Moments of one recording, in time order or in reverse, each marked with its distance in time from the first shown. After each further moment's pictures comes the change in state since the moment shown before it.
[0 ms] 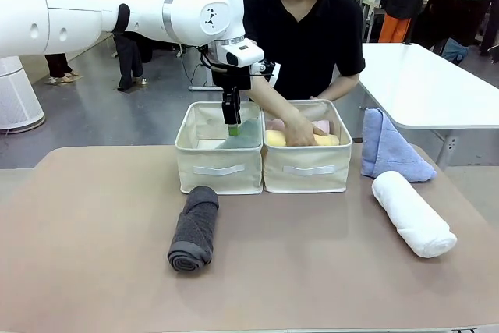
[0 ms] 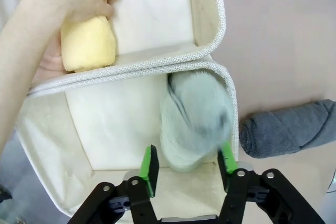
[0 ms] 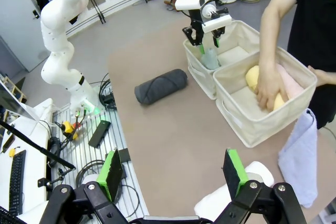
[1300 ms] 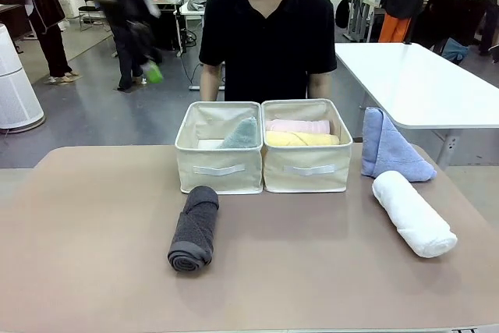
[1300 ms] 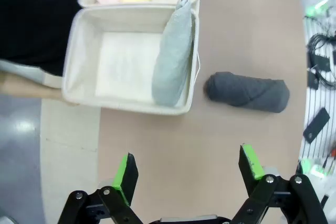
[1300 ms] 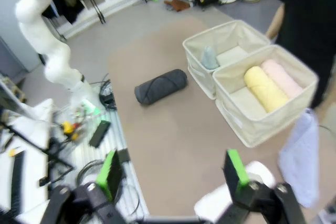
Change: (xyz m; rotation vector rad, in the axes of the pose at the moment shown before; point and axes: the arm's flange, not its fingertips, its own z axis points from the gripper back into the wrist) left arm -0.231 -0.084 0.176 0.075 -0.363 0.265; right arm -0.001 0.000 0.001 -0.001 -0.001 -0.002
